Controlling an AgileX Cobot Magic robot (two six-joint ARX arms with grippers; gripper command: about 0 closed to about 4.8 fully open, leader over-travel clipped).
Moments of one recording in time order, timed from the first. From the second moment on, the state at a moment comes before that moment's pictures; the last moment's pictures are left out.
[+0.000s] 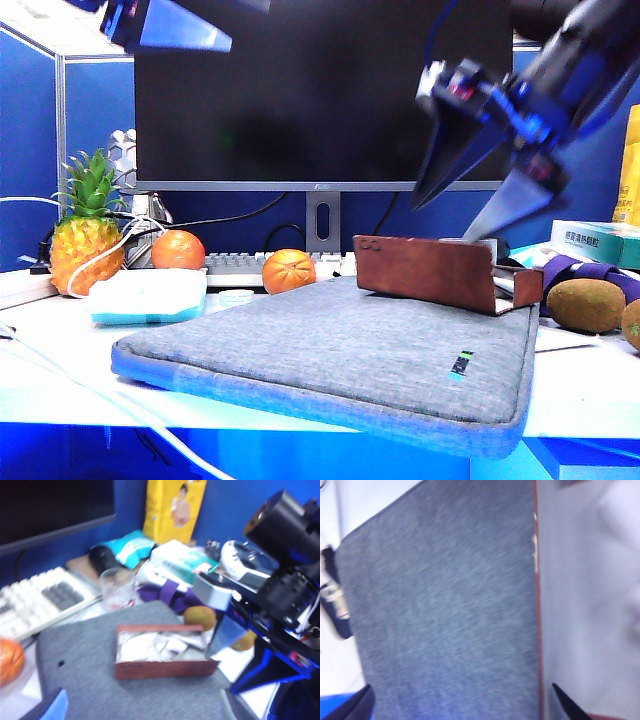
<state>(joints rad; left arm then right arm) -0.41 1.21 0.90 0.10 0.56 0.10 0.29 1.53 1.09 -0.59 -0.56 -0.16</state>
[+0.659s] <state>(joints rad) -0.42 1.26 0.90 0.10 0.55 0.10 0.29 1.59 1.09 -0.44 -0.33 -0.21</state>
